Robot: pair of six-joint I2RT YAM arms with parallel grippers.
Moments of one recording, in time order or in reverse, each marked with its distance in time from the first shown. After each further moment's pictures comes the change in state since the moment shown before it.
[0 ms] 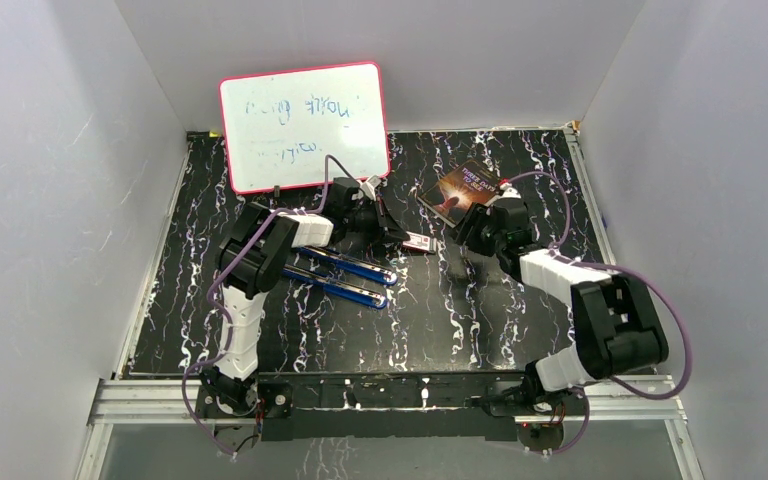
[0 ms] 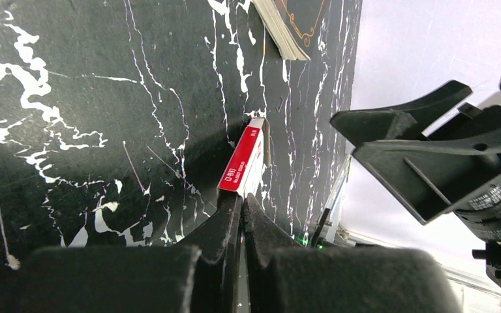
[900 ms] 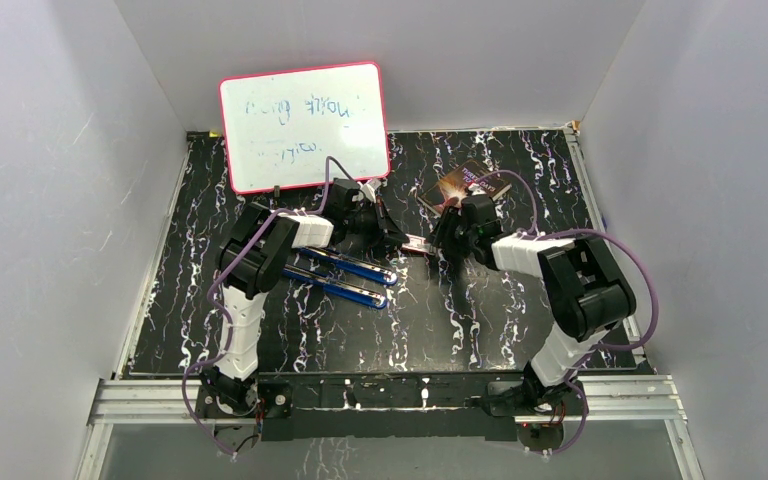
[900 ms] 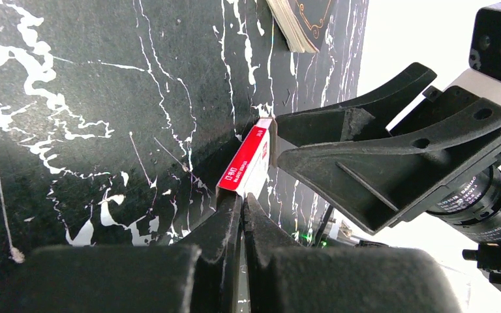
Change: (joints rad) left arm -0.001 0.001 -0.008 -0.016 0.004 0.019; right arm 0.118 0.265 0.121 0.026 -0.006 0.055
